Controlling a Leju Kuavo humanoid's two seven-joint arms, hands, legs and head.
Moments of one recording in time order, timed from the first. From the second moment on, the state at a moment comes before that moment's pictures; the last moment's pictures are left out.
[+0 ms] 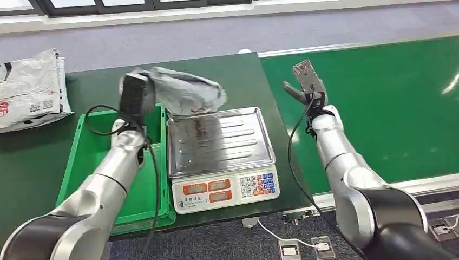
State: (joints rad) left arm -0.97 -0.21 0.03 -0.39 -0.30 0.39 -0.54; right arm -0.93 -0.01 0.03 -0.37 0.57 -0.18 -0.32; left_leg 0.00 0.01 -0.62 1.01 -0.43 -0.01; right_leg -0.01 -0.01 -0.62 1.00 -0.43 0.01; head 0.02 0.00
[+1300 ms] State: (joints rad) left arm -0.95 -0.08 0.42 -0.31 0.03 0.54 -0.55; right arm -0.91 -0.02 0.03 -0.37 0.58 -0.19 -0.31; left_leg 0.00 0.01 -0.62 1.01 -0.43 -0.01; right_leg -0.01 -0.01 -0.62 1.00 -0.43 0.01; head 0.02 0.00
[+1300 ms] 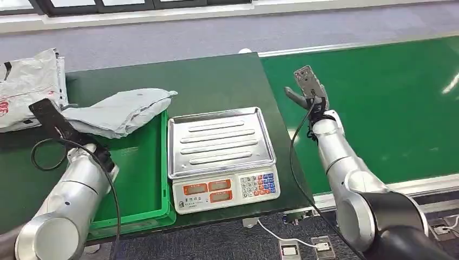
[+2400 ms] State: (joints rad) left arm -0.96 -0.06 0.58 -0.28 0.00 0.63 -0.55; right arm -0.91 -0.02 0.03 -0.36 0.58 -0.19 -0.29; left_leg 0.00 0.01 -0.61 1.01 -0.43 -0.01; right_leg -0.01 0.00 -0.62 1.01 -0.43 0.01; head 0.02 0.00
